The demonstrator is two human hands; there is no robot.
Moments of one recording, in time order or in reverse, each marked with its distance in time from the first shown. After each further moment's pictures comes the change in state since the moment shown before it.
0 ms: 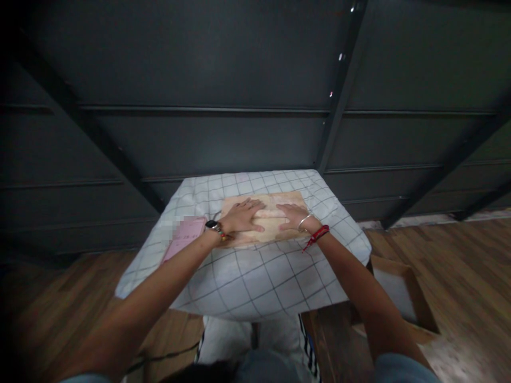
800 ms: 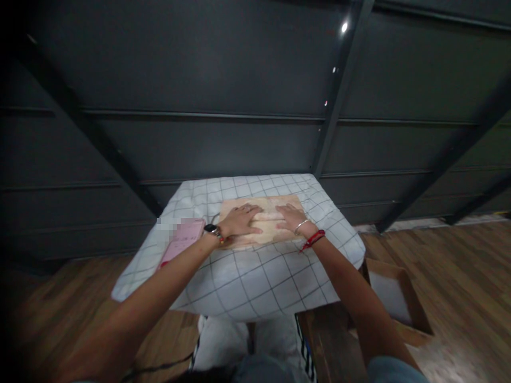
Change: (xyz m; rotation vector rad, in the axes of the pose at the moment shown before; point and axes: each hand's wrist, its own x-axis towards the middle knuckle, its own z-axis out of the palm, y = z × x) left_hand -0.005 0.004 -0.001 0.006 0.057 0.034; right_hand 0.002 0.001 0.007 -0.105 0.036 0.111
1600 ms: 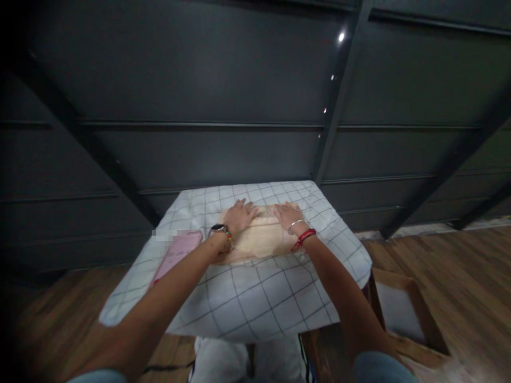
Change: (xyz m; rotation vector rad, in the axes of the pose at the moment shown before) left_hand 0.051 -0.028 0.012 0.010 0.220 -0.360; right_hand 0.047 -0.004 0.000 0.019 0.040 0.240
